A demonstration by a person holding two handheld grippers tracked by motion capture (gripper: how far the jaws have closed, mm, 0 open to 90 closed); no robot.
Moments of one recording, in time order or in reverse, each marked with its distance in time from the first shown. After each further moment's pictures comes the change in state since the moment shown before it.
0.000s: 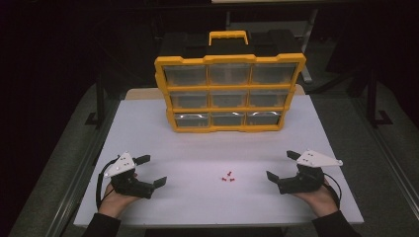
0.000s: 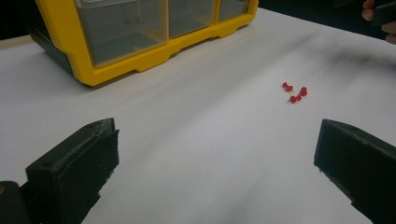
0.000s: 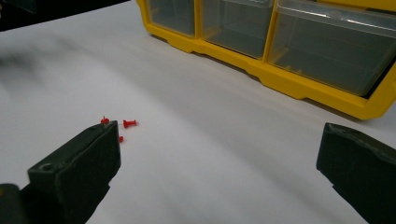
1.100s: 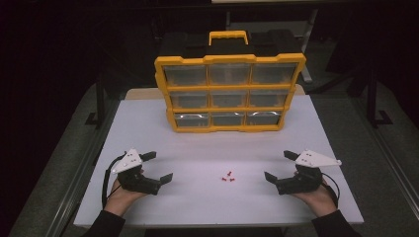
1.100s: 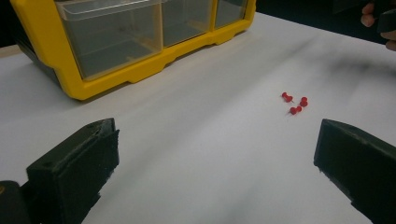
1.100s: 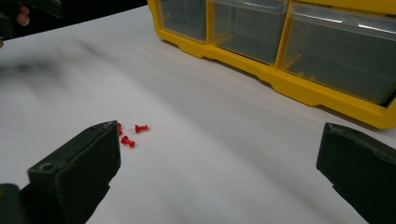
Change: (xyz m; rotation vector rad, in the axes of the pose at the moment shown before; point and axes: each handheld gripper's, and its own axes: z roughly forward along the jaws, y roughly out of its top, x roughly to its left) left arm -0.004 0.010 0.017 -0.013 -0.012 0.011; right arm 0.002 0.001 0.002 -0.017 0.042 -0.001
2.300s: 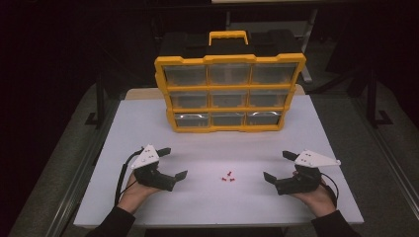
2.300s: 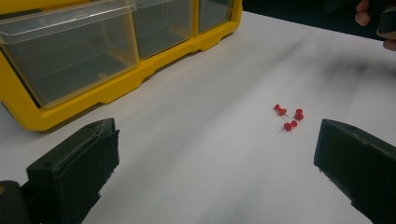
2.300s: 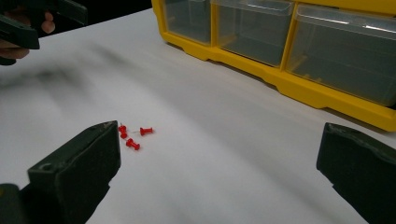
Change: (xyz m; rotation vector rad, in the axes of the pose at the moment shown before) left arm -0.013 0.013 0.035 0.009 -0.033 0.041; right arm 0.001 0.000 0.002 -0.010 0.017 0.003
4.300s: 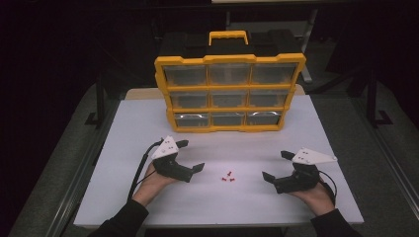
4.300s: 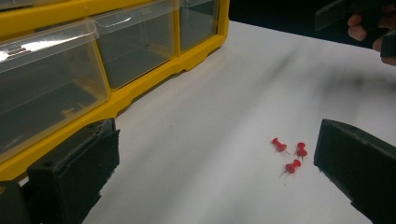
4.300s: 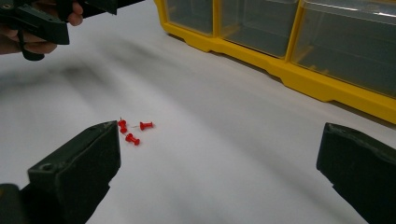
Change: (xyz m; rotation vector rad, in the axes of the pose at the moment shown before) left arm -0.005 0.020 0.046 -0.021 -0.050 0.026; right arm -0.003 0.001 0.006 0.044 0.018 0.007
